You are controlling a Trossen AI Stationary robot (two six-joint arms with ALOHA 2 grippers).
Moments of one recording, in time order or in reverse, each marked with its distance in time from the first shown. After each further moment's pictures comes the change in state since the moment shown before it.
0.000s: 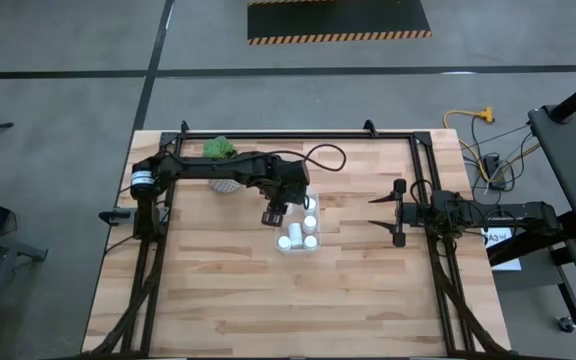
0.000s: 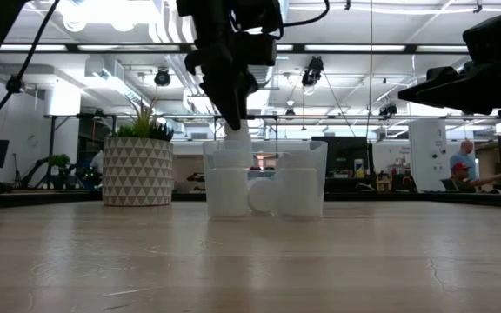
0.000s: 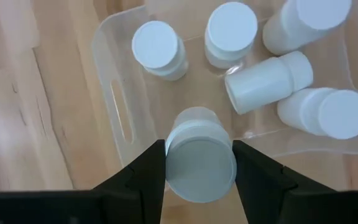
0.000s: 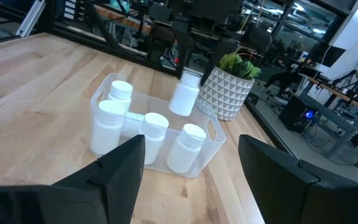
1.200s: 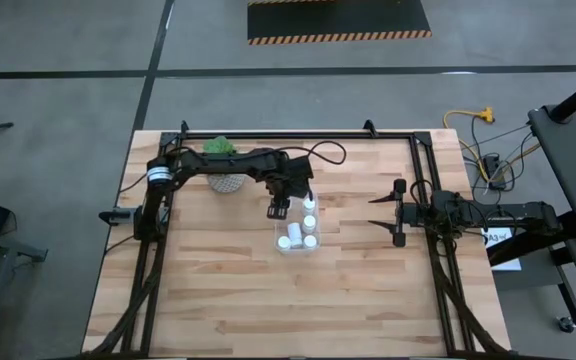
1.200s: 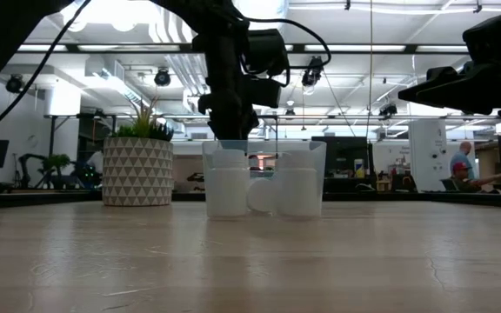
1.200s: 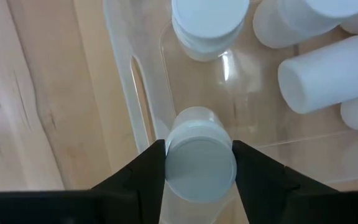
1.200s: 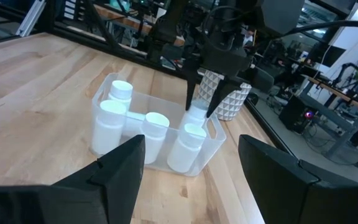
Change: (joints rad) left arm 0.080 0.122 -0.003 0.036 0.014 0.015; right arm 0.000 0.000 0.000 0.000 0.000 0.000
